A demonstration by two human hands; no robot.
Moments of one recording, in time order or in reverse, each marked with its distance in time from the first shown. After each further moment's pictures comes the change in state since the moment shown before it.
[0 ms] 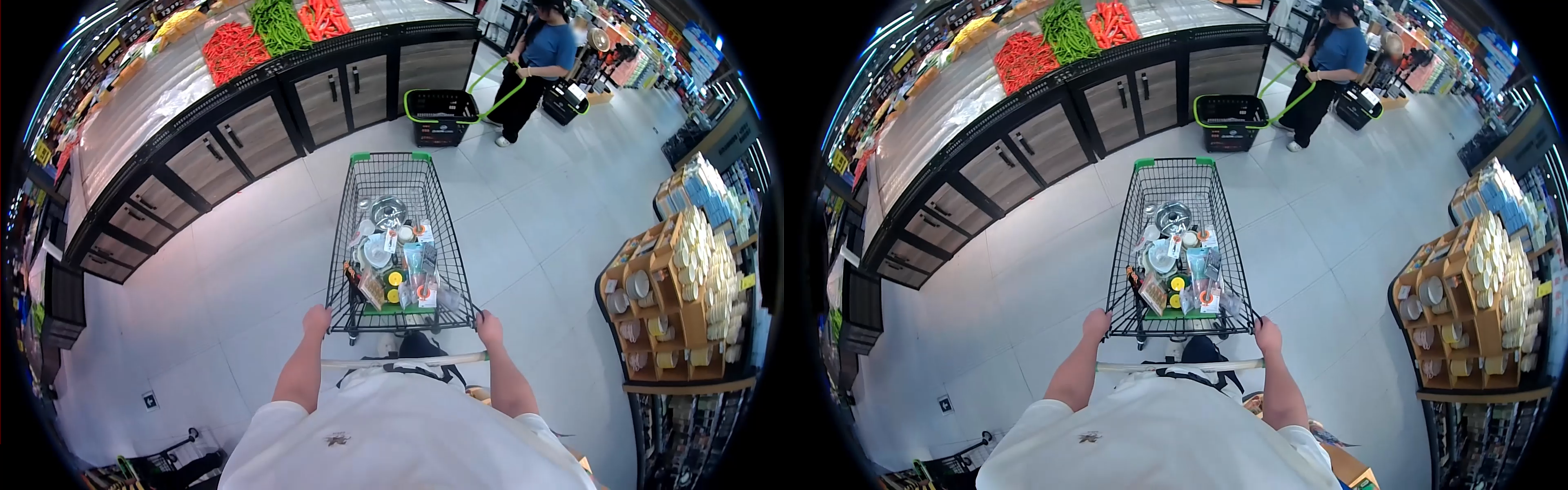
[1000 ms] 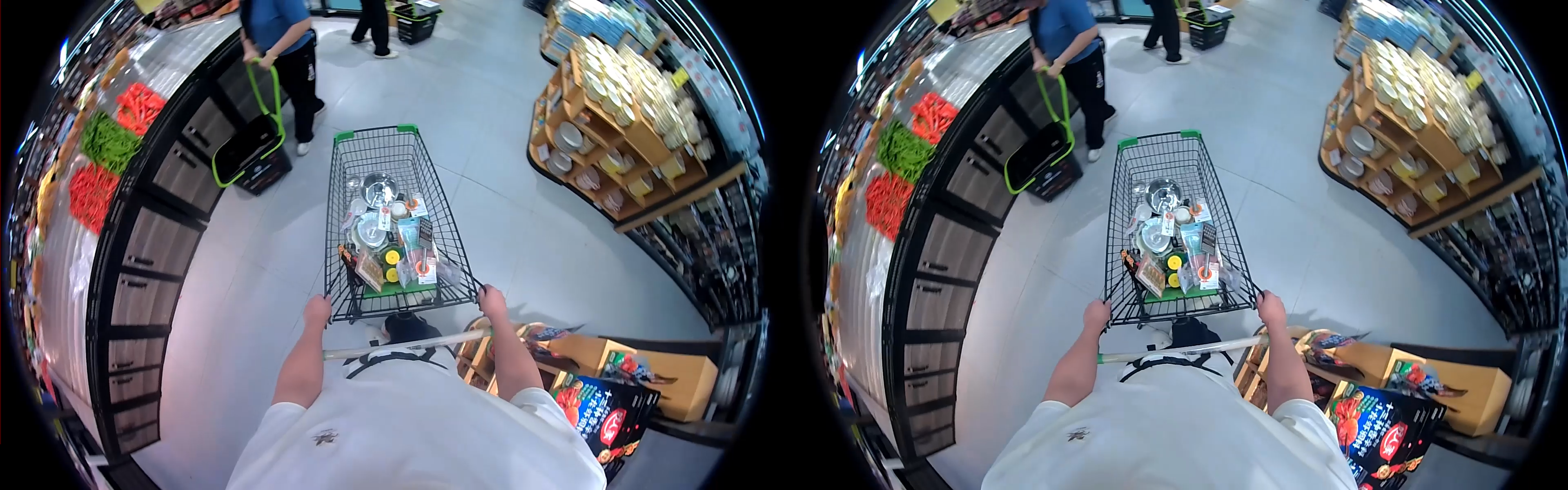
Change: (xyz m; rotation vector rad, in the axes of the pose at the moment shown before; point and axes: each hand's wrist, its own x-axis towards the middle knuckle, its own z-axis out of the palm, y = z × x) left_hand 0.073 0.213 0.106 0.353 -0.159 0.470; right_hand -0.064 0.204 0.035 0.258 0.151 0.500
